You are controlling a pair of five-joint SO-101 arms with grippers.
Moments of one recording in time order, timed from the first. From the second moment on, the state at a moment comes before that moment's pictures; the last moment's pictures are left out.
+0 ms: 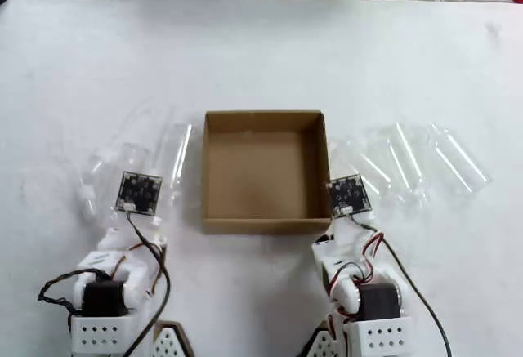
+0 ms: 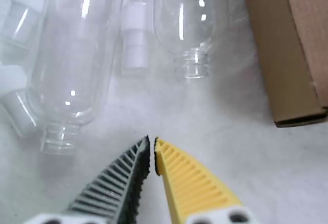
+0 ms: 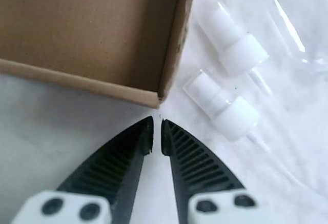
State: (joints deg) left arm -6.6 -103.9 97.1 73.5 -6.2; right arm -8.4 -103.1 96.4 72.3 10.3
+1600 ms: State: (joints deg) left arm -6.6 -103.9 97.1 73.5 -6.2; right arm -8.4 -103.1 96.4 72.3 10.3
